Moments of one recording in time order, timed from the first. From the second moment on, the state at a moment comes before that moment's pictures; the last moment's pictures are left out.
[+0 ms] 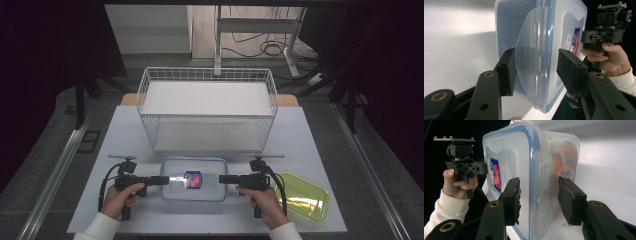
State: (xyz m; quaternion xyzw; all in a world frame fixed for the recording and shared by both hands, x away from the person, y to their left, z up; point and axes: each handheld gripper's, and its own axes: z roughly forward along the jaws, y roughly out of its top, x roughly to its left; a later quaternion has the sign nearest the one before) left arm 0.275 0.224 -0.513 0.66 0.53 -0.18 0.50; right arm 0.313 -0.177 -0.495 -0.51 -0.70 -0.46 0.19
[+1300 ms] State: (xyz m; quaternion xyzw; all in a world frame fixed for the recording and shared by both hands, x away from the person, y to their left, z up) left arm 0.299 0.211 -0.389 0.67 0.50 -0.13 0.53; right arm 0.337 -0.191 -0.376 -0.47 -0.71 -0.51 0.14
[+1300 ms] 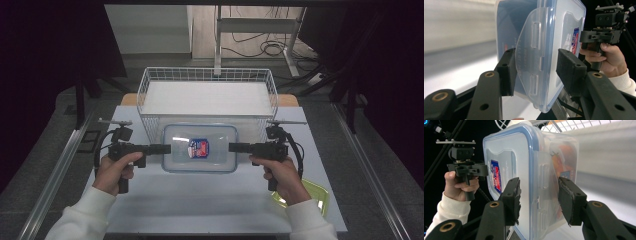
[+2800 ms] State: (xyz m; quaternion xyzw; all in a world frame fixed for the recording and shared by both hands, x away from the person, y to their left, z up) left arm 0.400 0.216 -0.312 0.67 0.48 -0.11 0.56; right arm 0.428 -0.190 -0.292 -0.47 -0.69 -0.55 0.11
